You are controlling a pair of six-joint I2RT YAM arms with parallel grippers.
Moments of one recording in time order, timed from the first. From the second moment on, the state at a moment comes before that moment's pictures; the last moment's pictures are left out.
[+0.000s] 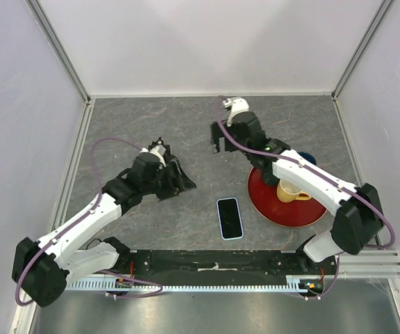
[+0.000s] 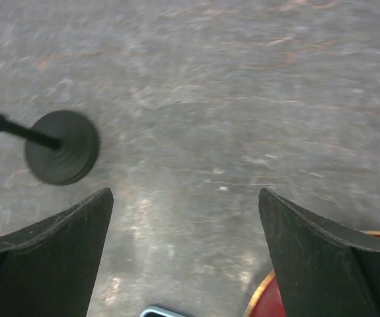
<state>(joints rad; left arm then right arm) -0.54 1.00 0.72 -0.40 0.20 -0.88 0.68 1.53 1.25 -0.21 0.21 0.24</state>
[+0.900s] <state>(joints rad) -1.10 1.84 1.28 -0.69 -0.15 -0.92 0.27 1.00 1.02 -0.24 0.28 0.26</state>
